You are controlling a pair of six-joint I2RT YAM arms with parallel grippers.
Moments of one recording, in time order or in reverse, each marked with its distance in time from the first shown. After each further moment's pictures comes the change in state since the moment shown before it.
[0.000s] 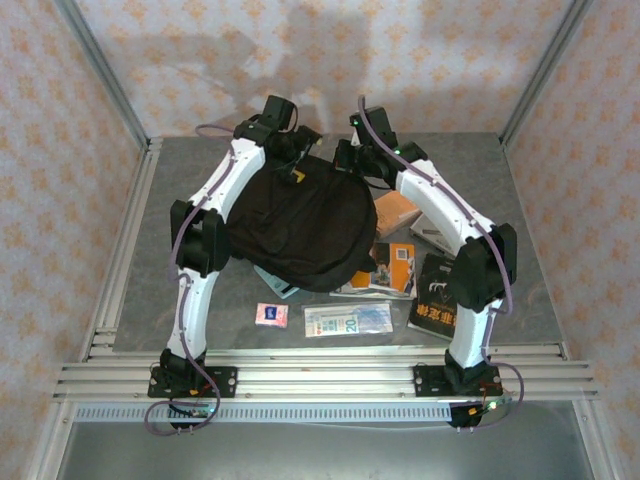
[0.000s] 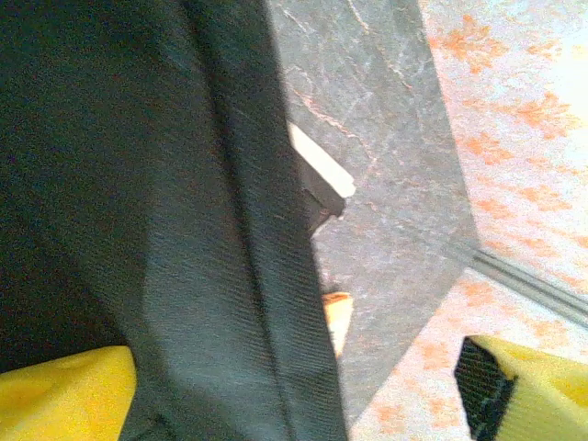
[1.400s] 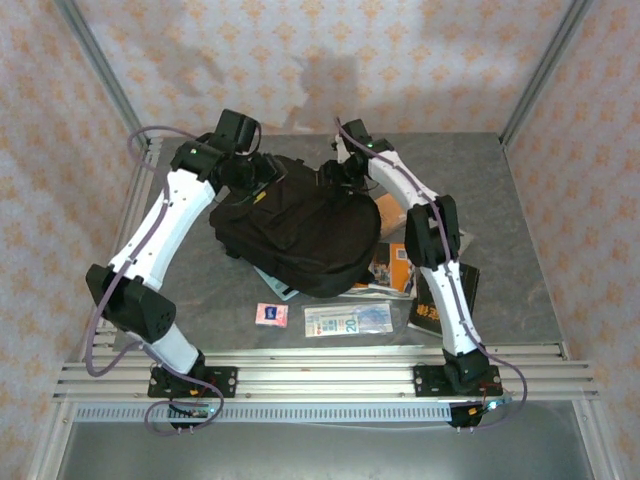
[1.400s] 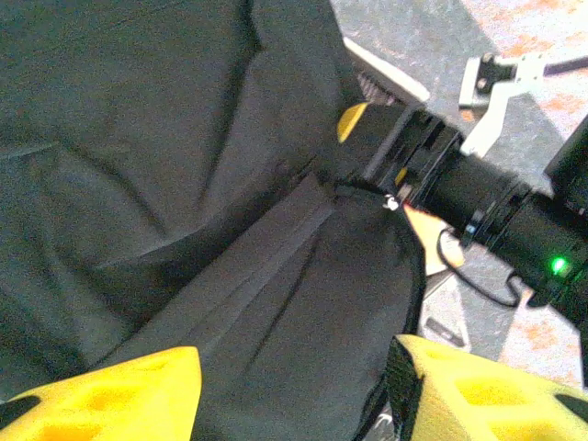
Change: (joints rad) left arm -0.026 -0.688 -0.552 -0.213 -0.171 0.356; right arm -0.084 0.605 0.484 -0.239 -0.229 -0.224
